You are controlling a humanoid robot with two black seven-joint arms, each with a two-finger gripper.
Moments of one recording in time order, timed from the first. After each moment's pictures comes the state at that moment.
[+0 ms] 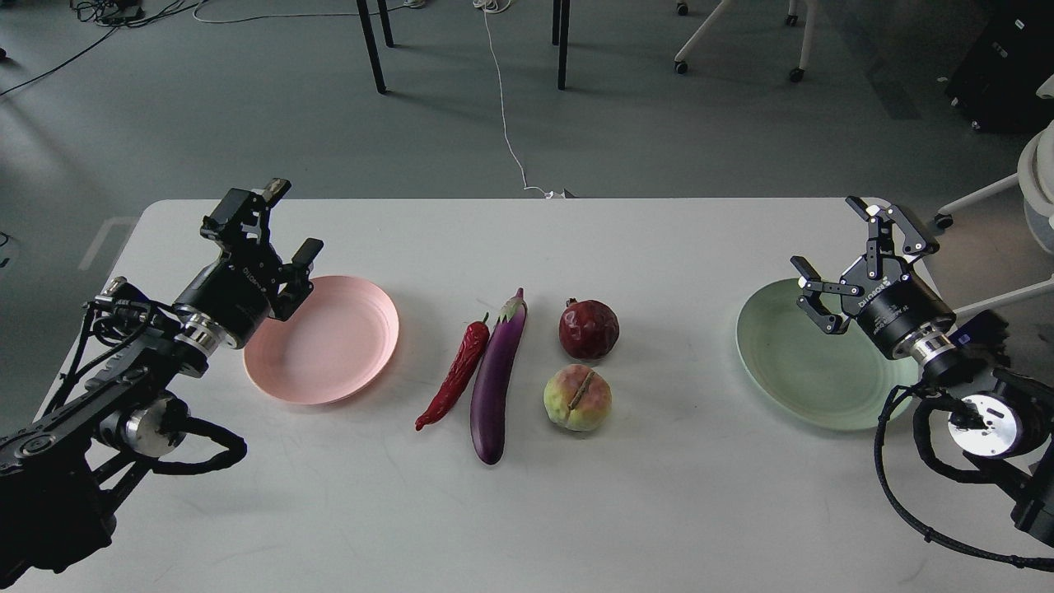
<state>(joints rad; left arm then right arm) -0.39 0.48 -0.86 -1.05 0.51 -0.22 -0.45 0.55 -0.56 0.46 0.80 0.03 0.49 0.49</state>
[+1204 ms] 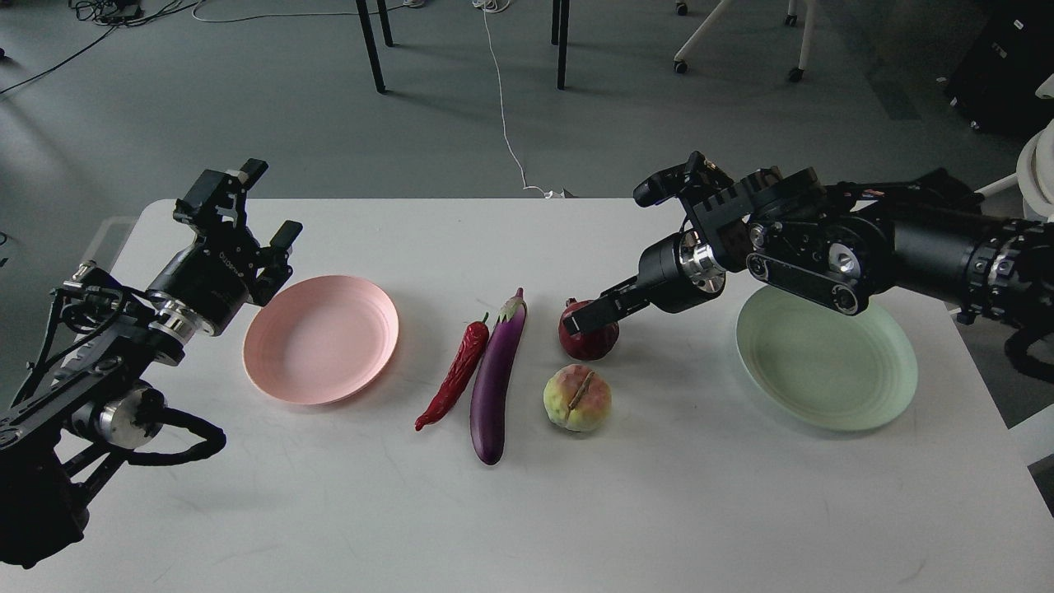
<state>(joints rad) -0.39 0.54 -0.87 -1.11 0.50 -0.20 -0.45 1.41 -0.12 -0.52 0.71 -1.13 0.48 0.49</state>
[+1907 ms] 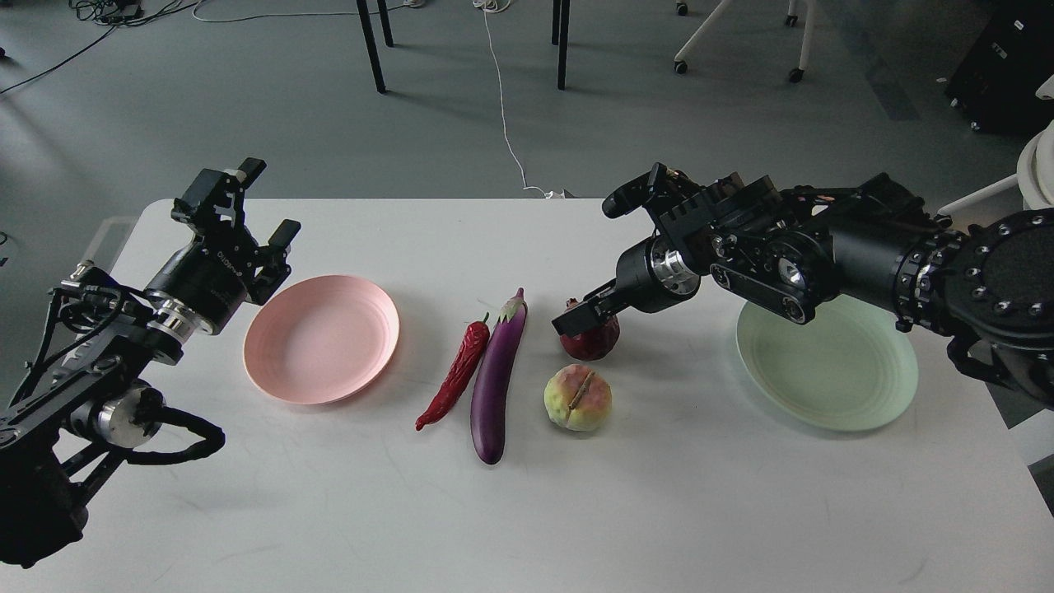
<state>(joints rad) -0.39 0.54 -0.87 -1.11 0.50 -0.20 -0.45 1.38 -0.02 -0.58 0.58 -1.13 0.45 0.49</state>
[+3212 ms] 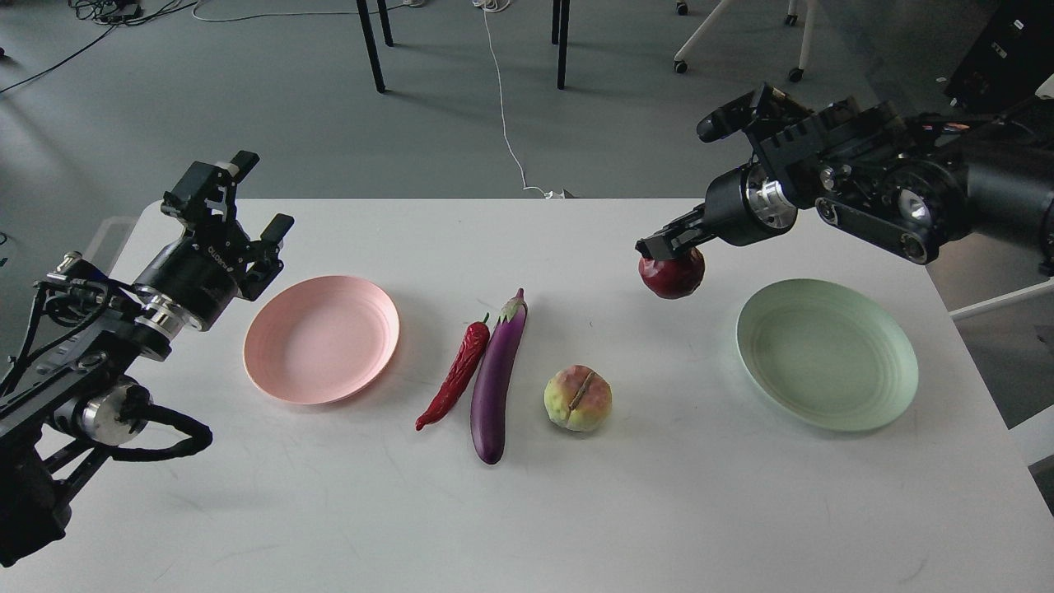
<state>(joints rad) -0.39 0.58 -0.87 -1.14 0.50 -0.20 -0.45 1.54 -0.38 -0.63 0.79 -1.13 0.39 0.49</state>
